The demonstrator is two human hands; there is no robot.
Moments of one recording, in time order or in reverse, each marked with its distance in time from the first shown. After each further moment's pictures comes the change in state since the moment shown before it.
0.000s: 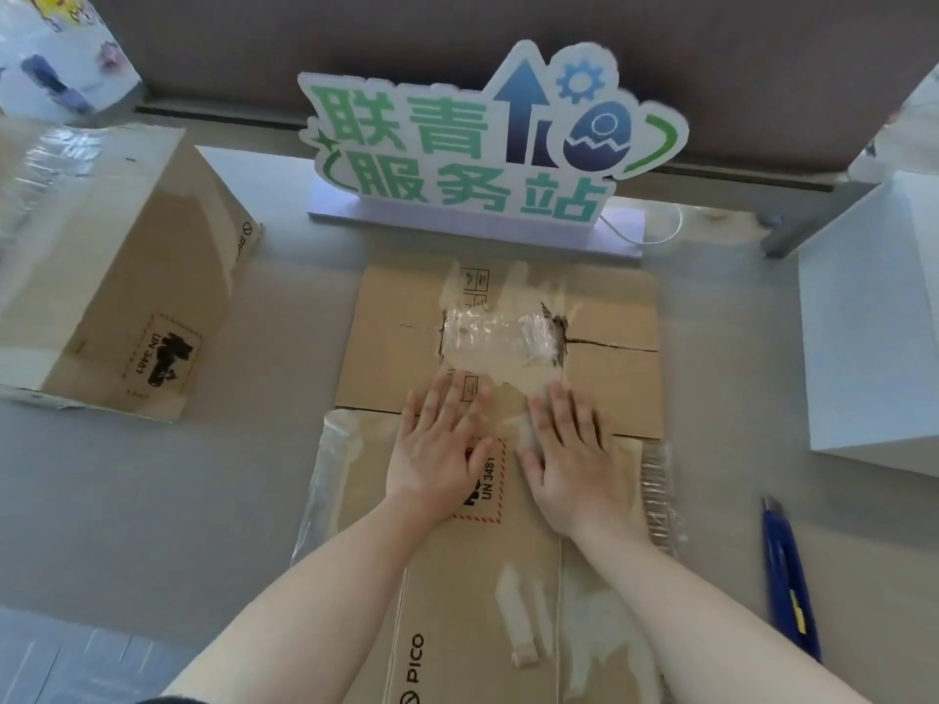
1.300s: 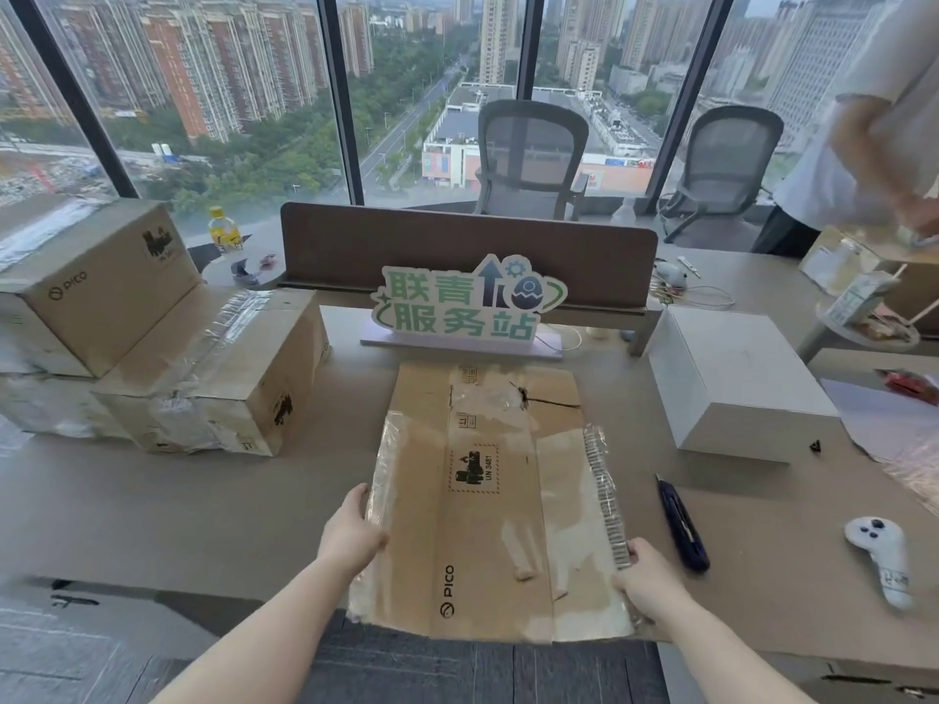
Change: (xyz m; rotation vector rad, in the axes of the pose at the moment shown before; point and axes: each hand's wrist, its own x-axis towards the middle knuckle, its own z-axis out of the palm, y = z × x) left_hand -0.222 -0.073 -0.098 -0.921 0.015 -0.473; right_hand -0.249 -0.007 -0.062 0.790 -0.030 0.656
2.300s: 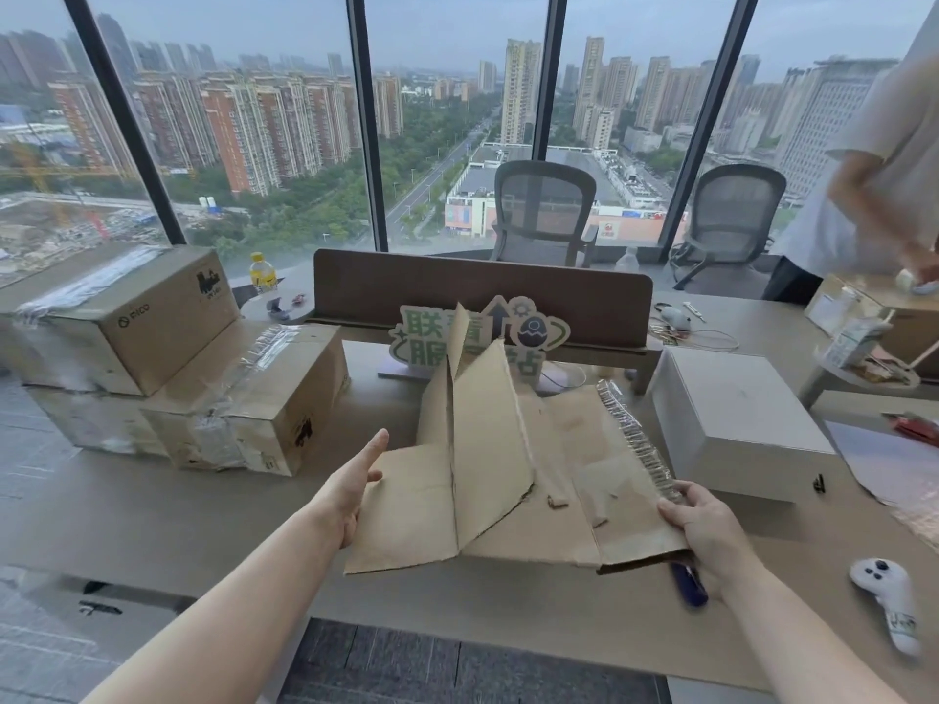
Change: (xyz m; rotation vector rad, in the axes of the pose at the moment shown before) left_hand -0.043 0.081 -0.053 -0.648 -0.121 -0.195; right_hand -0.024 -0.044 -0.095 0.822 0.033 -0.198
